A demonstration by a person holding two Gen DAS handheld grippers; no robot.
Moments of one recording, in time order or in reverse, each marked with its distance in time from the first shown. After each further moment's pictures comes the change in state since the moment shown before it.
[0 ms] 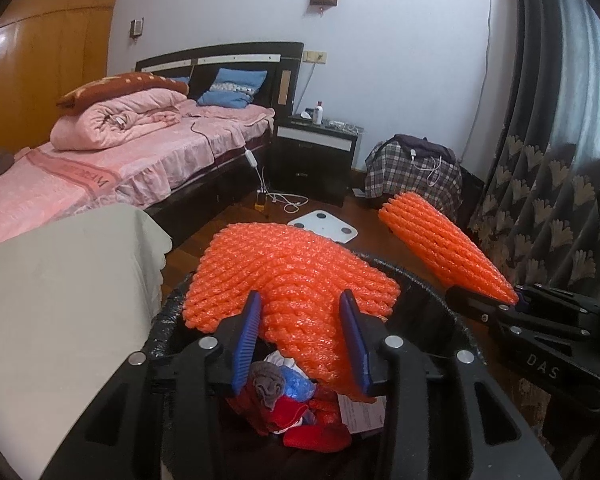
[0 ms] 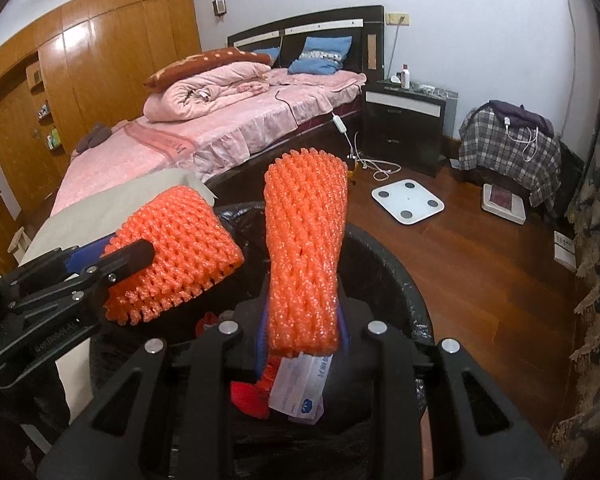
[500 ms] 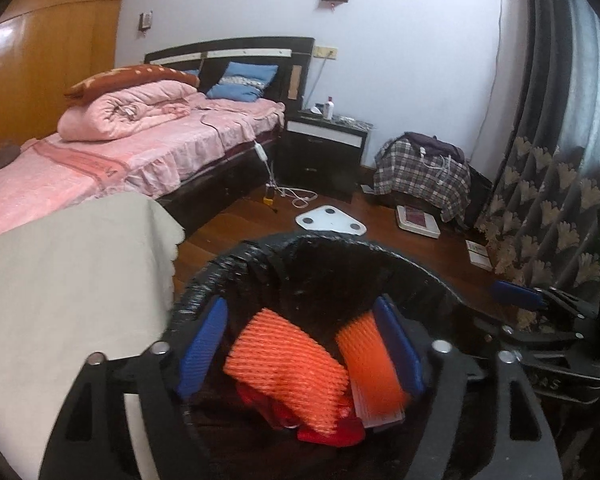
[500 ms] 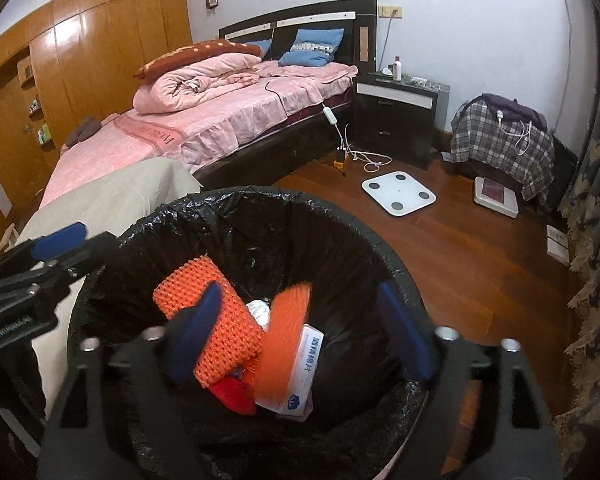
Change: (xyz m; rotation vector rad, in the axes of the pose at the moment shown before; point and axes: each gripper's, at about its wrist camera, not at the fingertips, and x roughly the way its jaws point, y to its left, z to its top) left arm -0.006 0.017 -0.006 -0.025 0.001 0.035; right arm 0.010 -0.004 -0.009 -0.005 0.012 -0.044
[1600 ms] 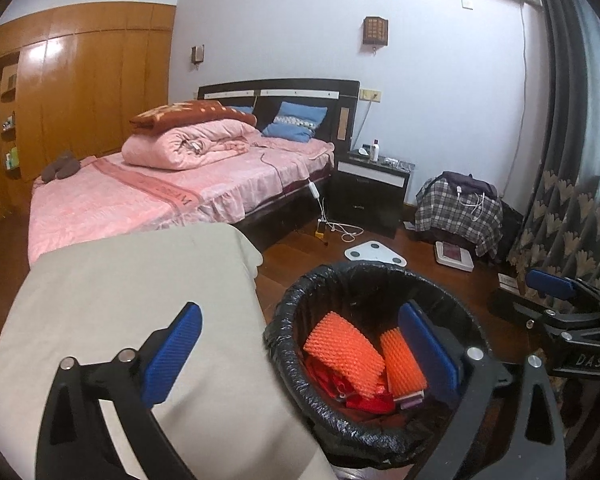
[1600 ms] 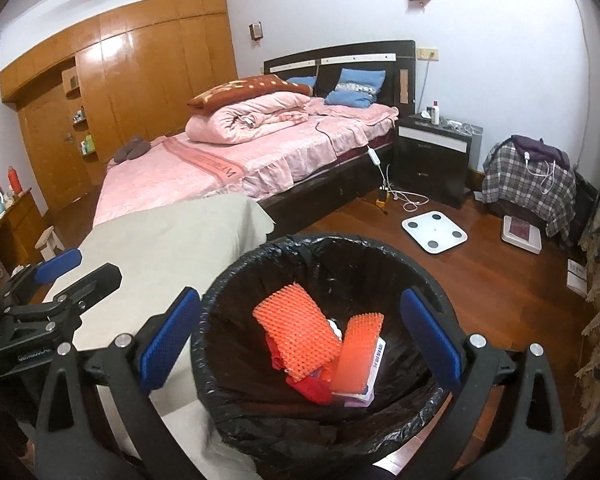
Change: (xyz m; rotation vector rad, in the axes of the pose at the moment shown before) left arm -0.145 0.027 -0.007 -0.042 -0.129 0.168; right arm -0.116 0.067 0.014 -0.056 -0.121 0.140
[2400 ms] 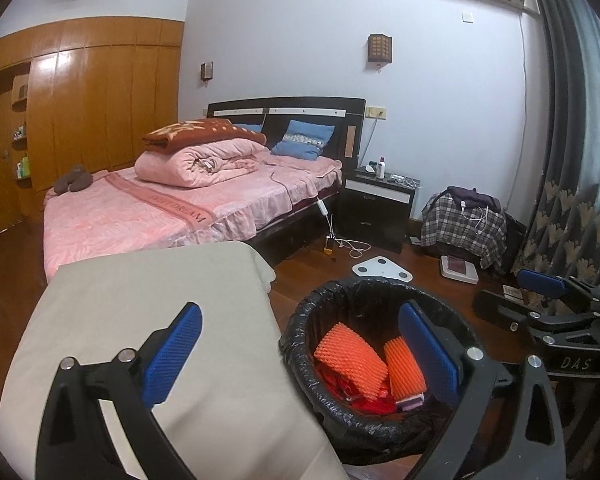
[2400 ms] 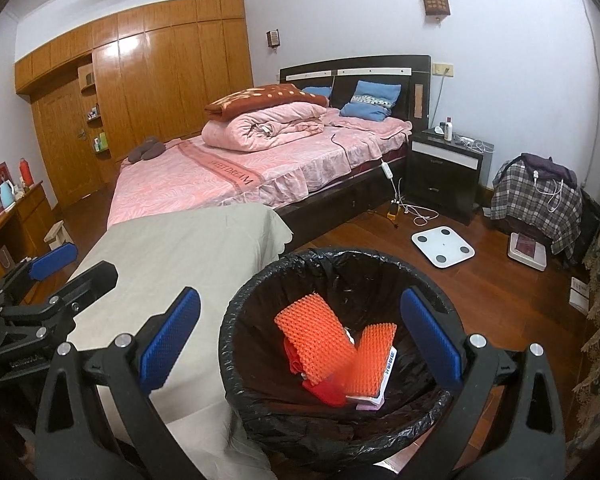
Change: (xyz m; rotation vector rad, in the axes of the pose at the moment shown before) left arm -0.041 0.003 0.004 0.003 -0.054 0.030; right arm -0.022 0.024 0.008 -0.041 -0.027 0.025
